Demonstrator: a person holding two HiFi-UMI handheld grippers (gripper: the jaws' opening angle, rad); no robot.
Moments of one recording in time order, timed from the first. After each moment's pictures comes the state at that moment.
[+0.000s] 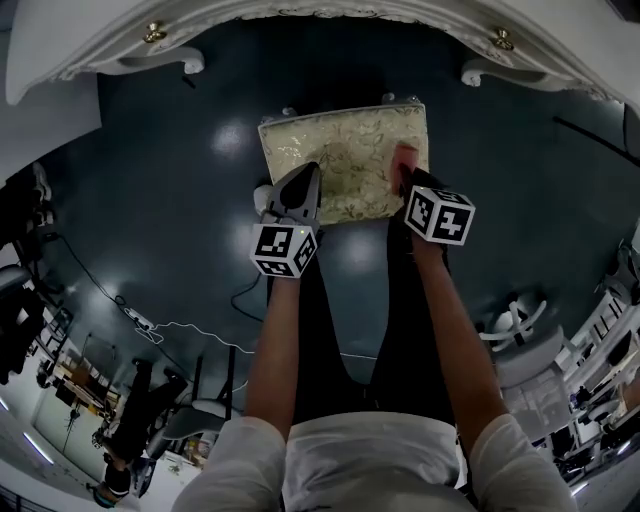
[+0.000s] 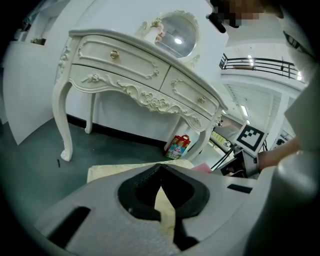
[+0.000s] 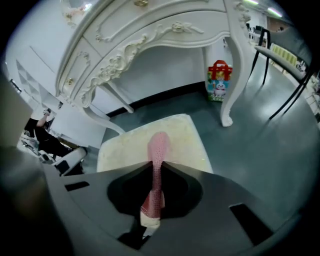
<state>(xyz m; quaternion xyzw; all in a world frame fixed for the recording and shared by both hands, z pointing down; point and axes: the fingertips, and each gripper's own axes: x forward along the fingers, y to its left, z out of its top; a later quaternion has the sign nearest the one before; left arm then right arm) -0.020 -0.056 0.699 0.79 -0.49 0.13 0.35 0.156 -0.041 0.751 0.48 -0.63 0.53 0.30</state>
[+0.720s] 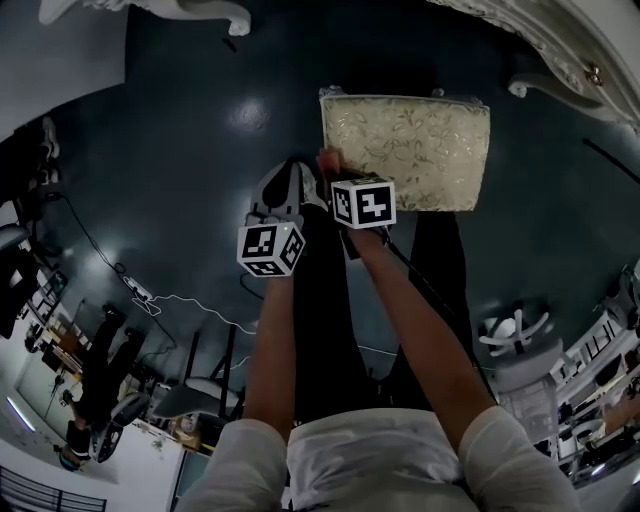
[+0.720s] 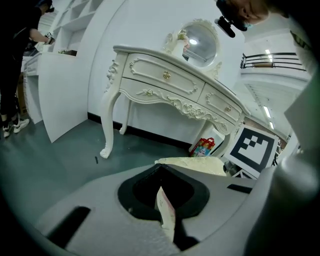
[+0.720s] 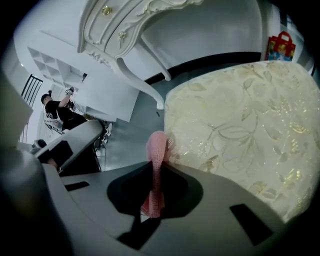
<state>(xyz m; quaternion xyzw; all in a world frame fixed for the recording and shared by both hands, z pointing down) -0.182 -0.011 0.709 0.71 -0.59 0.14 0.36 -0.111 0.033 0.789 0.29 -0.67 0.58 0.35</state>
